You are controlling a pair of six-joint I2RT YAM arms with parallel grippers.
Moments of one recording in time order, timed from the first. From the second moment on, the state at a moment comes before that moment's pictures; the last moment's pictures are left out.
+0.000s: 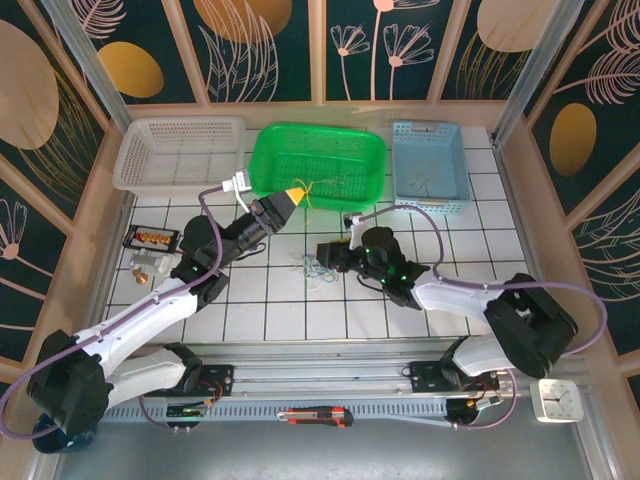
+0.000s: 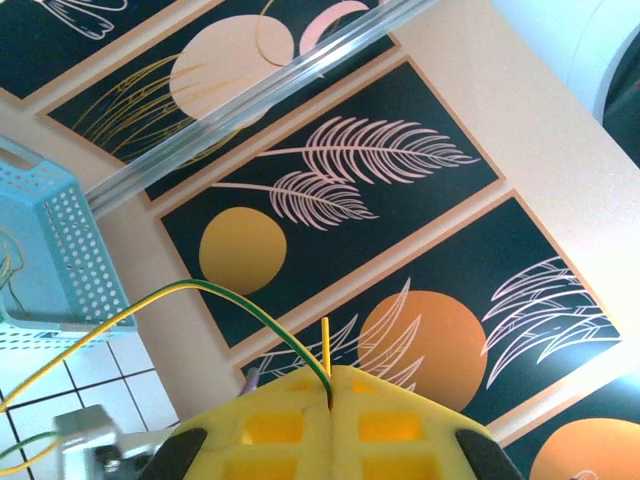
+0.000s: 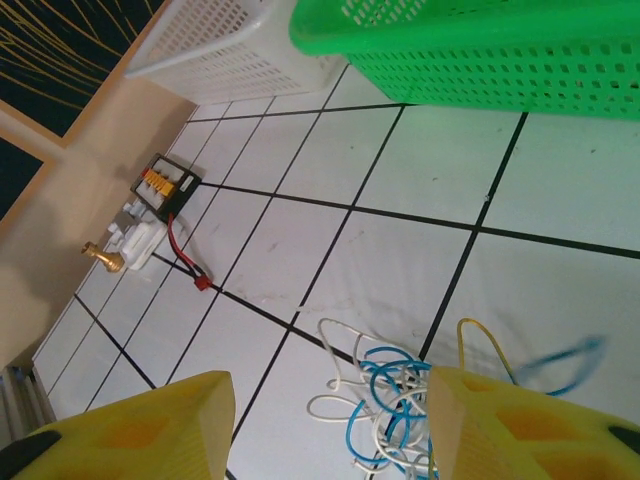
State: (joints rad) left arm -0.63 1.09 0.66 0.70 0.33 -1.16; right arm 0.79 1.35 0.56 0.41 -0.14 0.58
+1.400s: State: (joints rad) left arm -0.63 1.09 0.64 0.77 0.32 -1.18; right arm 0.79 1.39 0.66 0.78 -0.34 0.83
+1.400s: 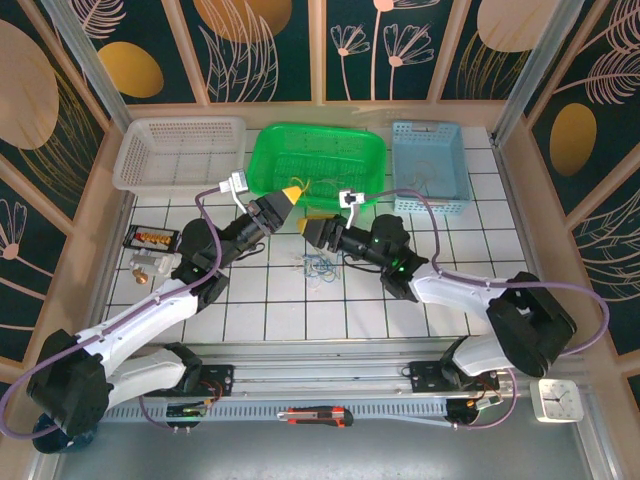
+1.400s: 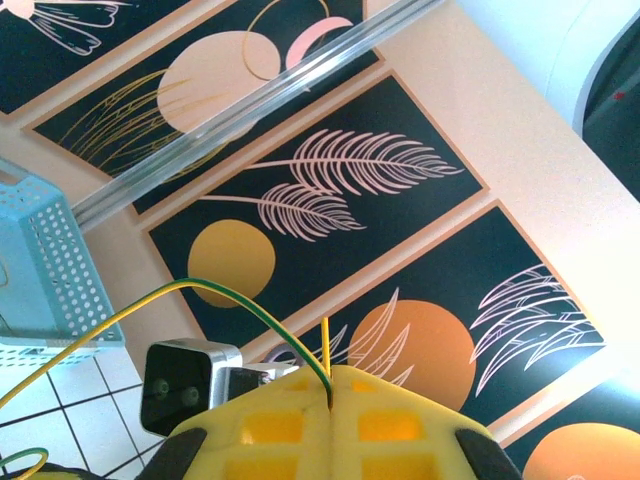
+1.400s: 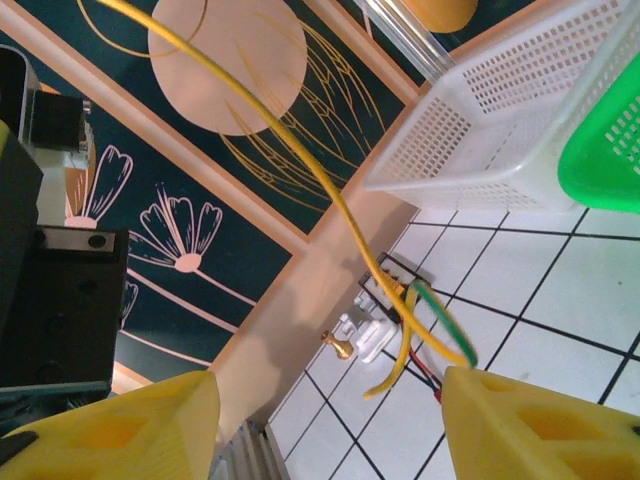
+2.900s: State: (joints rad) left arm -0.63 1.08 0.54 0.82 0.27 -1.17; right arm 0.47 1.23 0.83 0.34 -0.22 0.66
